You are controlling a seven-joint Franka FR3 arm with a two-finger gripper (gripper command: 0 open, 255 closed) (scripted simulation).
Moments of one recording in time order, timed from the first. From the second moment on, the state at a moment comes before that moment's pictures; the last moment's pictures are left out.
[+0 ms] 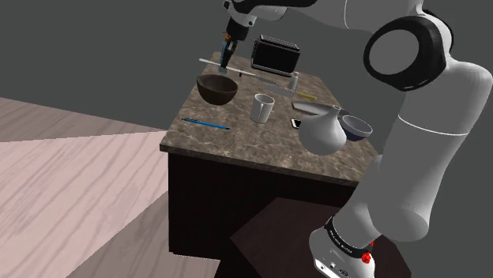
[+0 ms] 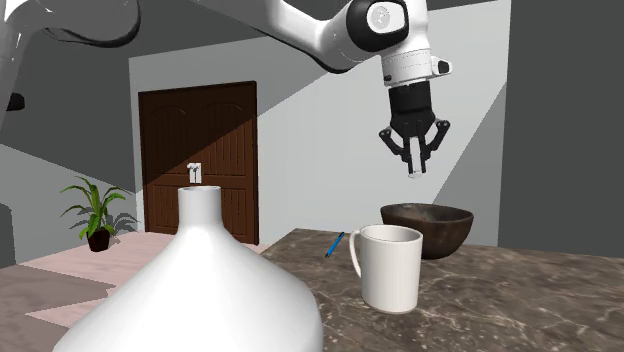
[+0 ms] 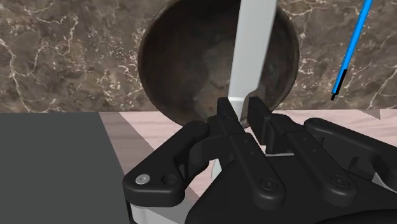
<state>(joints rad) 0.29 0.25 -0.38 -1.53 0.16 2.00 -0.82</state>
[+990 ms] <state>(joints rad) 0.27 0.37 -0.36 -1.54 0.21 2.12 -0.85</state>
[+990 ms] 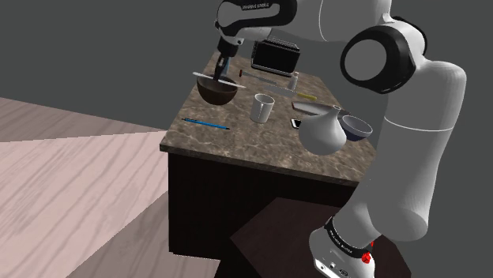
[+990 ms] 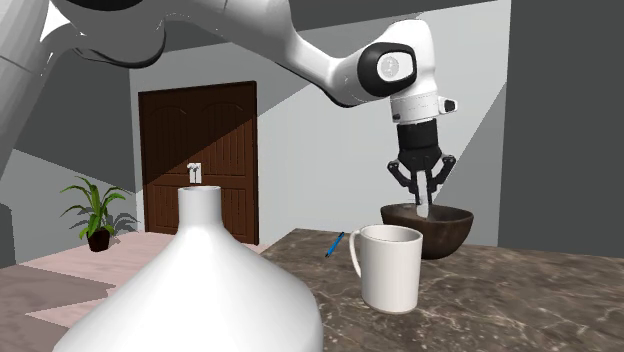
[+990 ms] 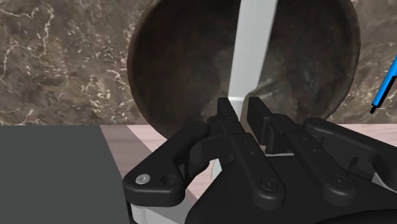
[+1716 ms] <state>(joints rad) 0.28 0.37 -0.36 -1.57 0.22 2.15 -0.85</state>
